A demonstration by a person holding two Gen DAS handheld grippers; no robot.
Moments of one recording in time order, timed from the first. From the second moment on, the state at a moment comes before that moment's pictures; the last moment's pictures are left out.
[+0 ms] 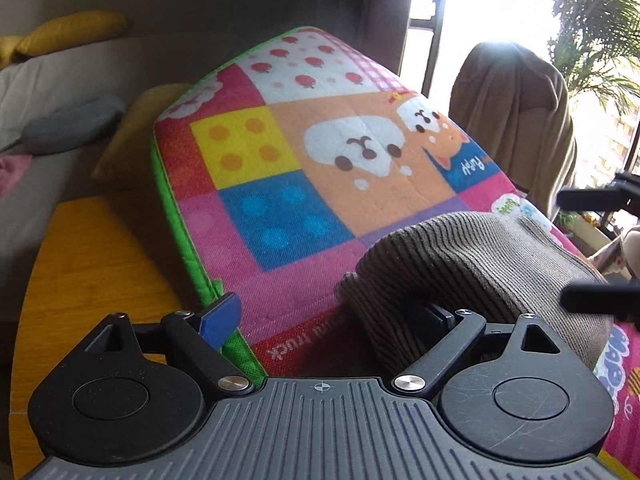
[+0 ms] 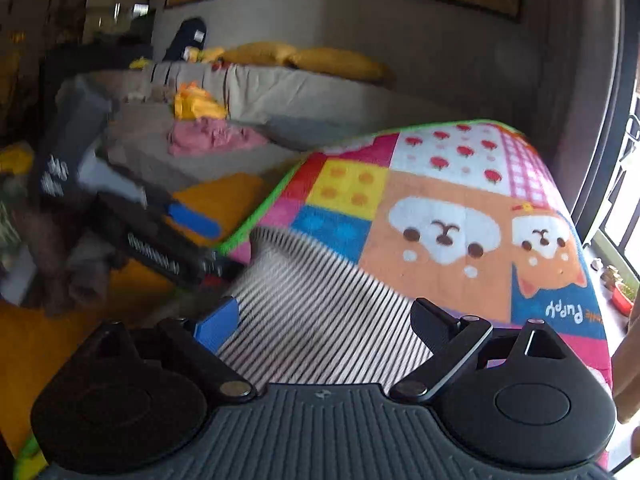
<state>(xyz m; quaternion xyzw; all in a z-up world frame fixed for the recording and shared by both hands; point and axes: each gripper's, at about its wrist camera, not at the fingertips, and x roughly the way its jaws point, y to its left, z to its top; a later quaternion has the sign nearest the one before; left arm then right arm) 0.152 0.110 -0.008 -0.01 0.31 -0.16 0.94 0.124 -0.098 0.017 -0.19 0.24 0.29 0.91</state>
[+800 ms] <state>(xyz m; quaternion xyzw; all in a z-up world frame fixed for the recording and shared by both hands) 0.159 0.110 -0.008 -0.06 0.31 -0.17 0.93 0.176 -0.155 0.041 -0.06 0.27 0.17 0.94</state>
